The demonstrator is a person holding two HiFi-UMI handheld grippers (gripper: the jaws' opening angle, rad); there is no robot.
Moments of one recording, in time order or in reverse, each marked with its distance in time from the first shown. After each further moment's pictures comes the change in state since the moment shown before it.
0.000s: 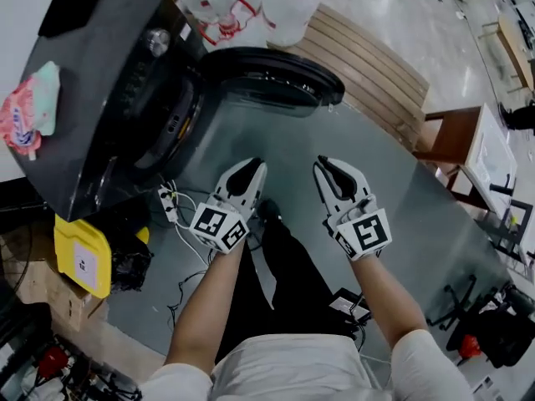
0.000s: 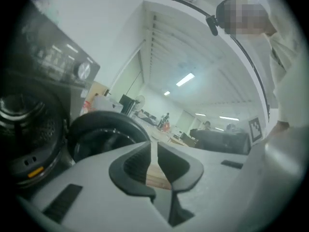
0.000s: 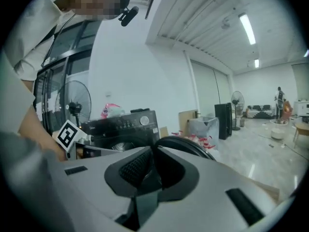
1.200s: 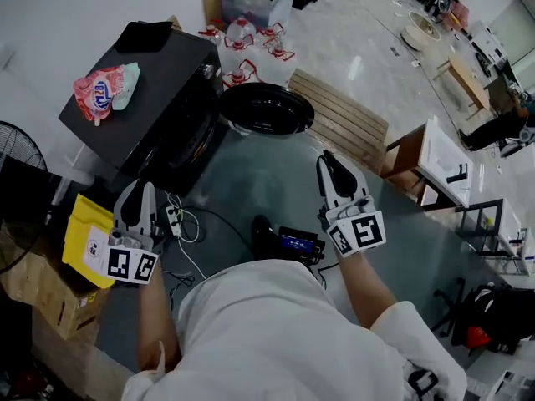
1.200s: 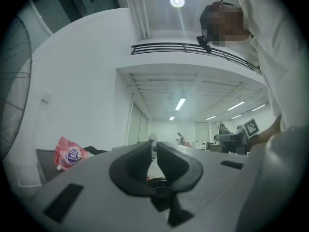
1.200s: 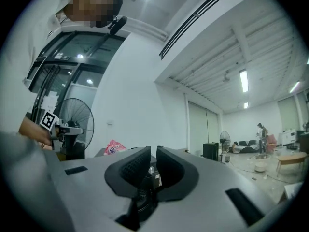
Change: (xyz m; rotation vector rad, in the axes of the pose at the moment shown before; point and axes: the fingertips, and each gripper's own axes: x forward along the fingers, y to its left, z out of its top) left arm -0.409 -0.097 0.268 0.461 -0.405 0.212; right arm -0.187 0.180 0.237 -0.168 -0.355 -0.170
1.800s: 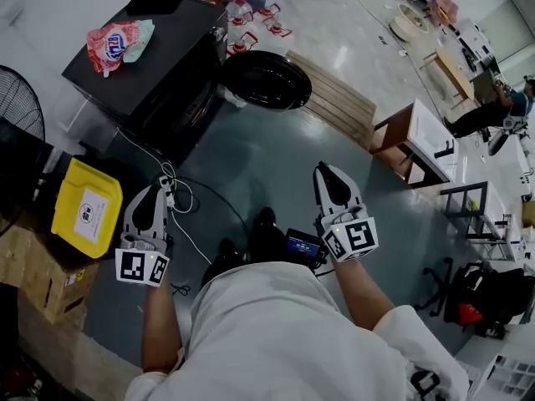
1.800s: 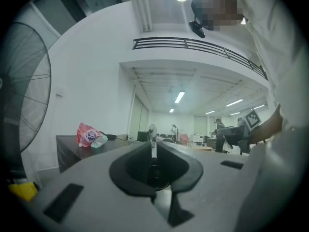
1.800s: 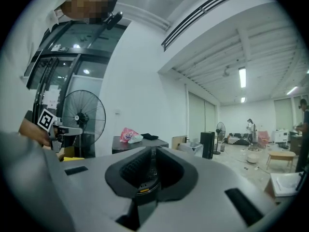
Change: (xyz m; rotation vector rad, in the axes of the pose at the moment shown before) left arm -0.165 -0.027 -0.046 -0.021 0.114 0.009; right arm -0.117 0.130 -0.033 0.007 0.145 -0.032
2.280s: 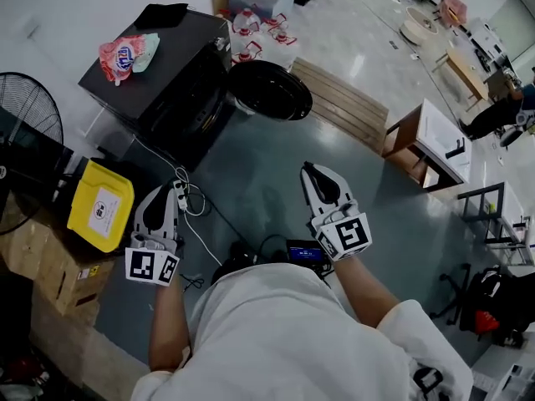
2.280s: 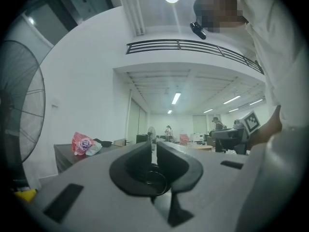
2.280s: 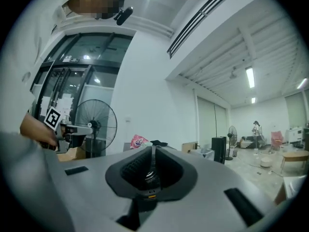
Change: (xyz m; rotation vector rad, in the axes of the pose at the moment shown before) left arm -0.013 -0.079 0.036 0.065 -0.033 0.000; right arm -0.041 0.007 0.021 -0.009 -0.092 0.130
